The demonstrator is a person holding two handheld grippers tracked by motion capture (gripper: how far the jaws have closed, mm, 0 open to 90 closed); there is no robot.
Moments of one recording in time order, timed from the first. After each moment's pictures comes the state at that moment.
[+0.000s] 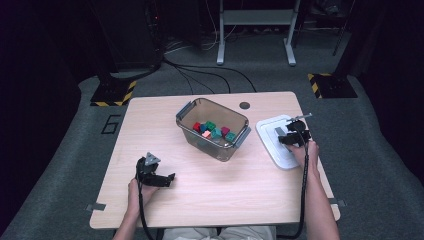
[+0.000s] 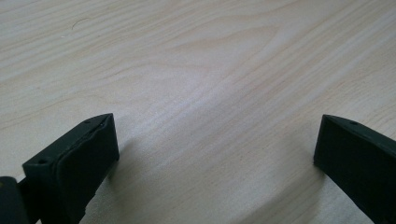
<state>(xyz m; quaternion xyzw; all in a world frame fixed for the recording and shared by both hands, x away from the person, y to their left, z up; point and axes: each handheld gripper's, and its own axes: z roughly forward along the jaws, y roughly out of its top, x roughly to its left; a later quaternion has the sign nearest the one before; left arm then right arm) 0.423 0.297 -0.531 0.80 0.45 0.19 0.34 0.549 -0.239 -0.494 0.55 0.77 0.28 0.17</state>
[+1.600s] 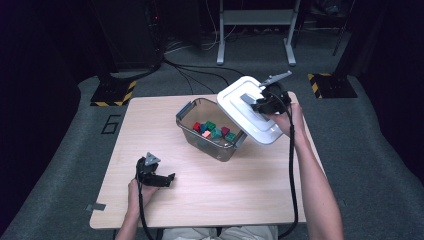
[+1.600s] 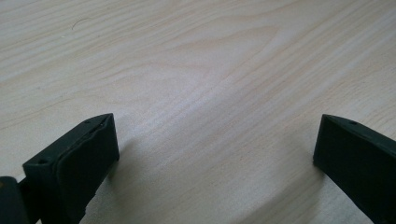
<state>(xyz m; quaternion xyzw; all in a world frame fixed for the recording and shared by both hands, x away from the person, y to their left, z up) 0.423 0.297 -0.531 0.80 0.45 0.19 0.34 0.535 -0.133 -0.316 0.36 0.84 0.35 0.20</state>
